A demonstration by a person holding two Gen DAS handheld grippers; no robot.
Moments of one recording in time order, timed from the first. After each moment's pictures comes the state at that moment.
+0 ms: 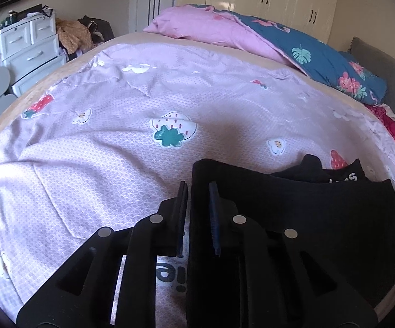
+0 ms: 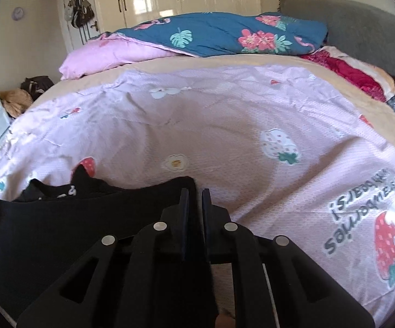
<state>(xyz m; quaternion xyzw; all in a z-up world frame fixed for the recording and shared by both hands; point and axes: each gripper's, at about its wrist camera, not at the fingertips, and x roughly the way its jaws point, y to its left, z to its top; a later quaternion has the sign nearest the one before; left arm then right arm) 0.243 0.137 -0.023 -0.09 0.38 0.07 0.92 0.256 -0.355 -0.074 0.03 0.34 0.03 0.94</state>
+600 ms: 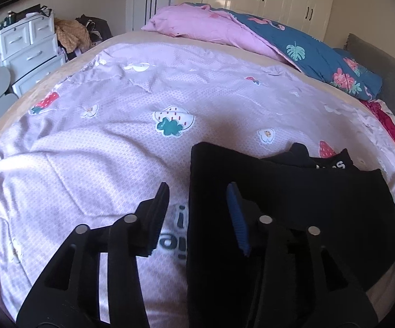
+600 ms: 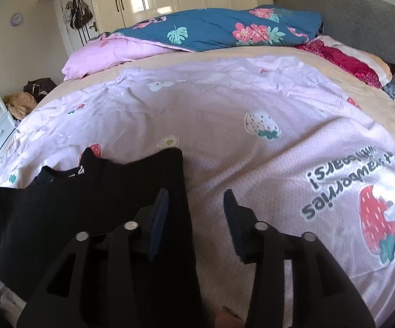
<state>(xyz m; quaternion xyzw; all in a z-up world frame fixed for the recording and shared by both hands) 0.212 0.134 -0.009 -0.09 0.38 0.06 0.92 0.213 -0.376 -0.073 0.05 0.36 0.05 0.93</state>
